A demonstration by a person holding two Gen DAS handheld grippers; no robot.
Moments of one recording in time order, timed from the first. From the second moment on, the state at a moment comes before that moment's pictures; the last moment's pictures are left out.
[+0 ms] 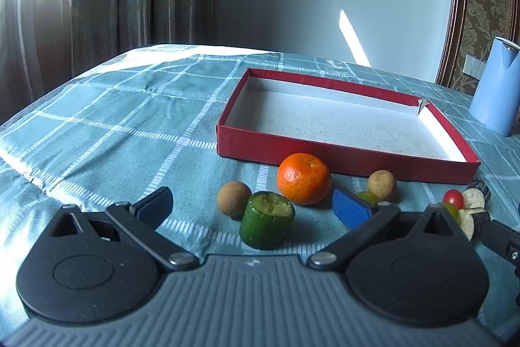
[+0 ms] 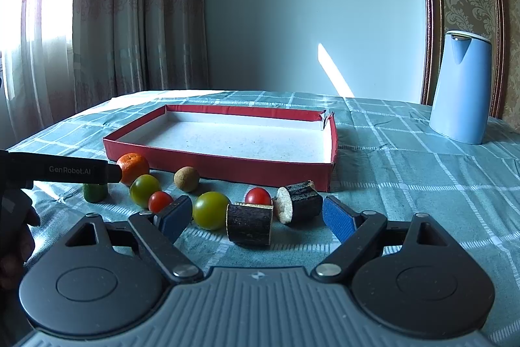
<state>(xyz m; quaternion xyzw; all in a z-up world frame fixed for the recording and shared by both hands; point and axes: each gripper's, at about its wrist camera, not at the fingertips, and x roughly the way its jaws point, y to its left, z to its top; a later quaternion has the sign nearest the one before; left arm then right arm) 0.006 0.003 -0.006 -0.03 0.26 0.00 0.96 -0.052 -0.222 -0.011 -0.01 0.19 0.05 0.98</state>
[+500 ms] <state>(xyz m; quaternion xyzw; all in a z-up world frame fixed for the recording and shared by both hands) 0.006 0.005 -0.005 -0.04 0.26 0.00 0.96 -0.049 -0.221 -0.011 -0.01 0.19 0.05 0.98</state>
